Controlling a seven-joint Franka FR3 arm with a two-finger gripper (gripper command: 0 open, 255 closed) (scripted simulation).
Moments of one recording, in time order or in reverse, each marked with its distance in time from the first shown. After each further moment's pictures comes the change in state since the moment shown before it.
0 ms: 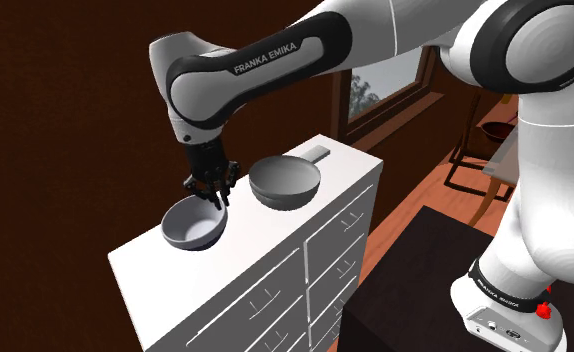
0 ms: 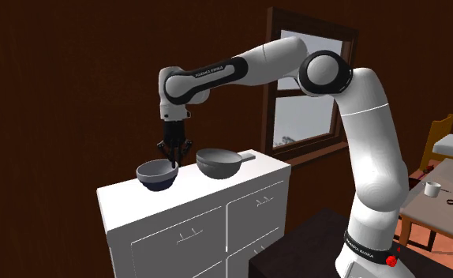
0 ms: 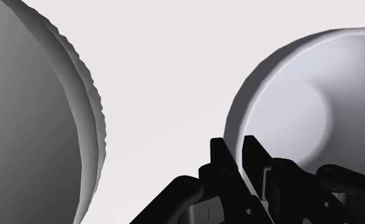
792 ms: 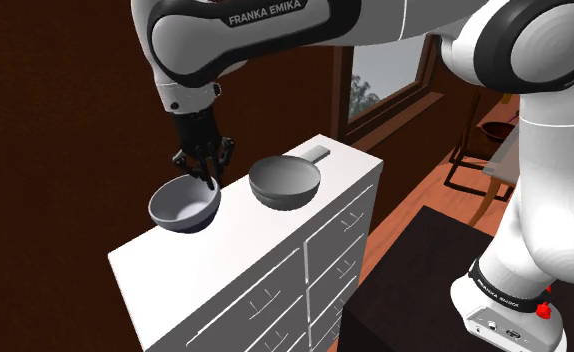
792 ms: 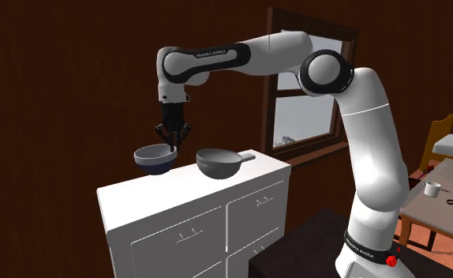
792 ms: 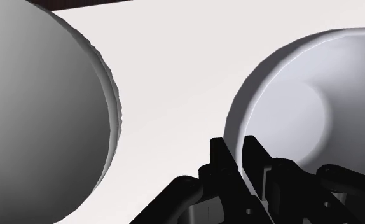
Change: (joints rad) arm 0.008 -0.006 0.005 0.150 0.002 -0.155 0.011
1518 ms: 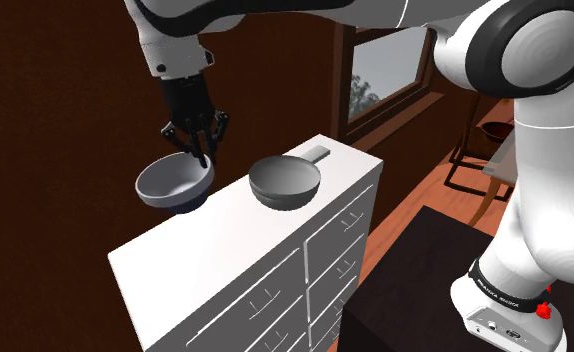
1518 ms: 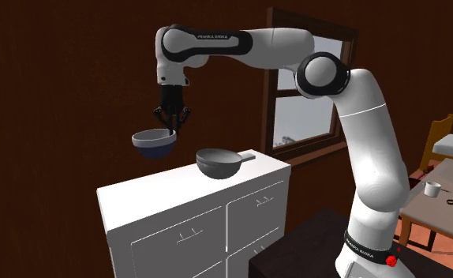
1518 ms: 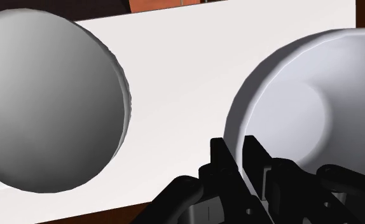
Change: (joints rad) arm 0.018 0.031 0.002 0.199 -0.010 -0.168 0.014
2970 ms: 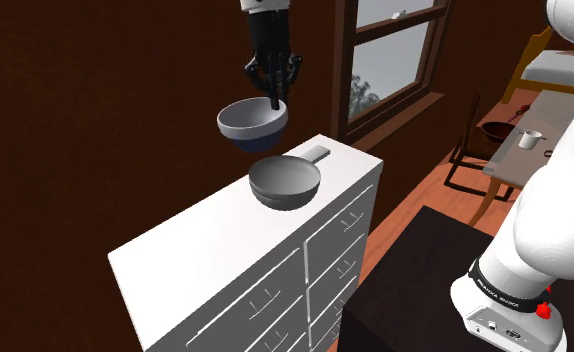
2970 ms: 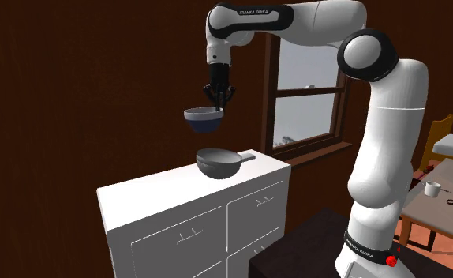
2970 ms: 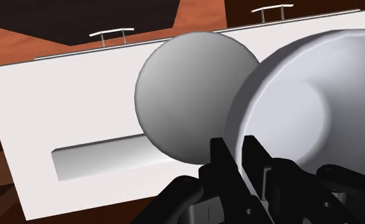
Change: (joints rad) arm -0.233 -0.376 -0.099 -0.297 0.111 -0.089 -0.297
